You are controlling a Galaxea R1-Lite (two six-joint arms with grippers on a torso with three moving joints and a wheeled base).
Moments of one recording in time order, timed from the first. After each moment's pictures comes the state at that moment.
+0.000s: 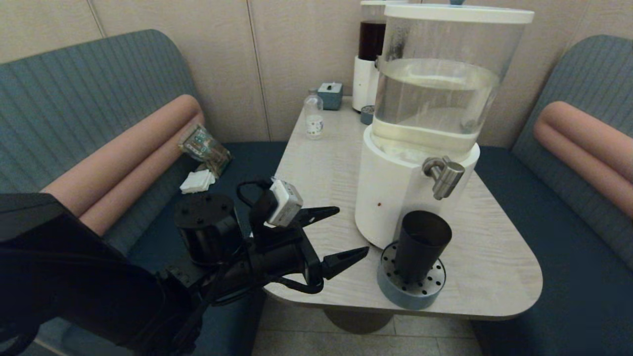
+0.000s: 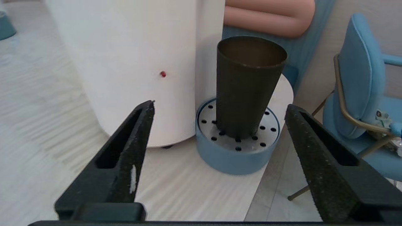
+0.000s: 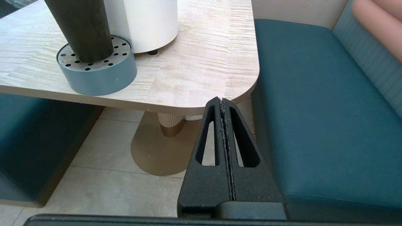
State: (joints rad) left arm -0.59 1.96 -0.64 -1.39 -0.54 0.07; right arm 0.00 0.00 0.00 -0.04 -0.01 -0.01
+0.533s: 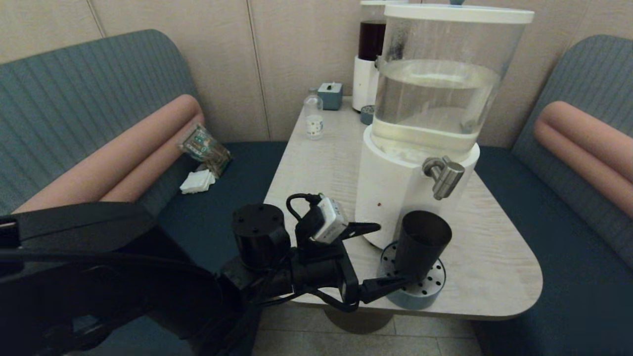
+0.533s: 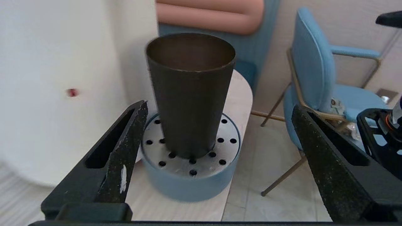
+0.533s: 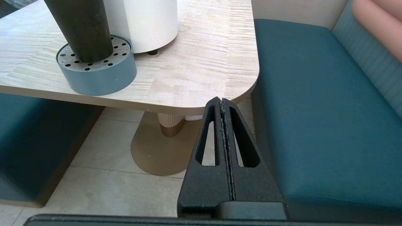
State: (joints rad) left arm -0.69 2.11 -0.77 -1.39 -0.63 0.07; right arm 0.00 0.00 0.00 -0.04 -0.01 -0.01
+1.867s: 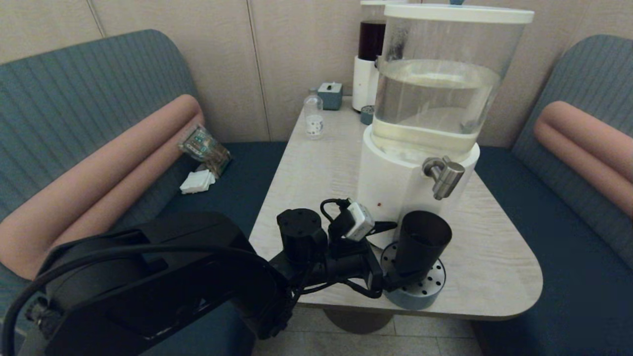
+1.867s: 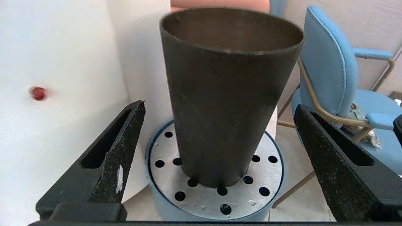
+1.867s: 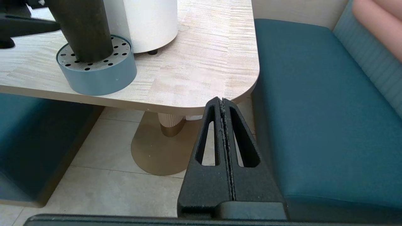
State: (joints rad) left arm -0.70 2.34 -1.04 -1.39 -0.63 0.06; right arm 0.00 0.00 0.00 -0.04 -0.01 -0.01
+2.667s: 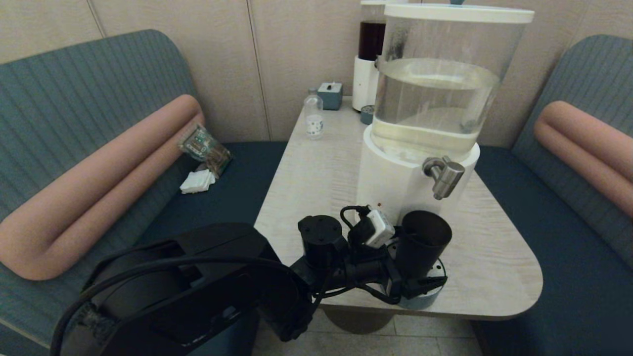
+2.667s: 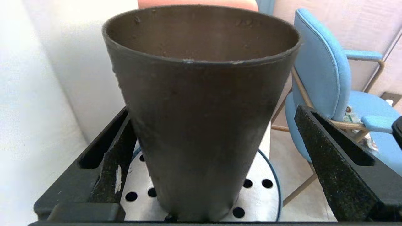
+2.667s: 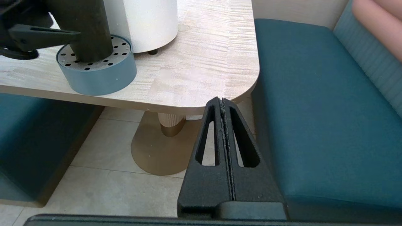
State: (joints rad) left arm -0.76 2.42 -1.16 -1.39 -0.63 0.06; right arm 0.00 0.00 0.00 -0.04 -0.01 -0.01
